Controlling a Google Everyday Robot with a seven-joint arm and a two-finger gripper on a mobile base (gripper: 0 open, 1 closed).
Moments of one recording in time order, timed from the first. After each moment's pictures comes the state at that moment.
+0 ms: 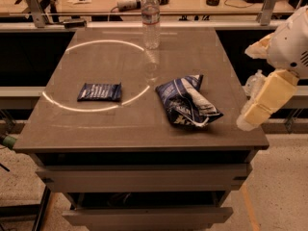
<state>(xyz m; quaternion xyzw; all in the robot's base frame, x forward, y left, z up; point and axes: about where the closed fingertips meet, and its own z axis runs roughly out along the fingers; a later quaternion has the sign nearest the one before) 0.441 -0.179 0.963 -0.56 0.79 0.07 0.23</state>
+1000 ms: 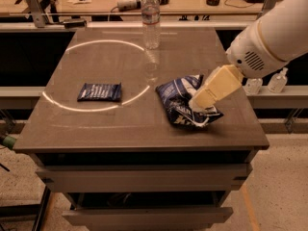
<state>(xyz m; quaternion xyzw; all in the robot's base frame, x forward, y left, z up) 0.491 -0.139 0.943 -0.44 0.84 0.09 0.29</state>
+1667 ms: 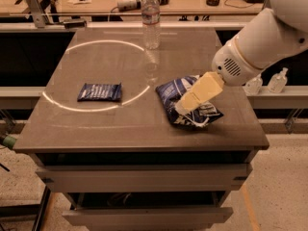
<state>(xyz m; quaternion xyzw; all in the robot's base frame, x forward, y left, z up) 0.503 -0.119 0.900 -0.39 0.88 0.14 0.22</state>
